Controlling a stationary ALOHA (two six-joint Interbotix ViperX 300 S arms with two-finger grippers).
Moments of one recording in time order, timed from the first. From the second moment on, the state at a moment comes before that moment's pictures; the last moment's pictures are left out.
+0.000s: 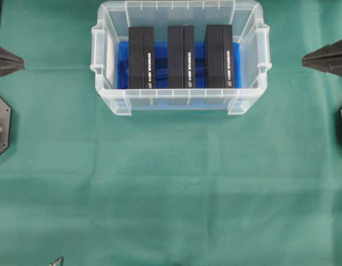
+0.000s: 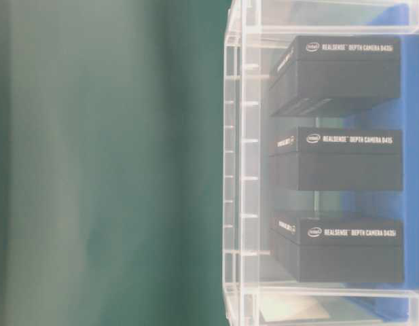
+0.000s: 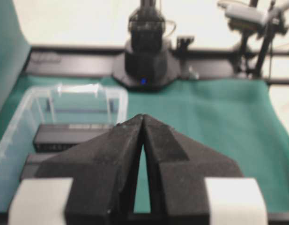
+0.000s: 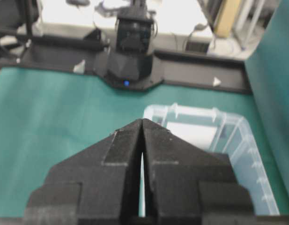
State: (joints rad) left arm 0.00 -1.00 0.69 0.03 0.39 -0.03; right arm 0.00 -0.86 0.61 0.00 0.39 0.03
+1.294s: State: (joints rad) left arm -0.02 -0.74 0.46 0.03 1.41 -0.42; right arm 0.00 -0.60 0.38 -0.01 1.58 0.44
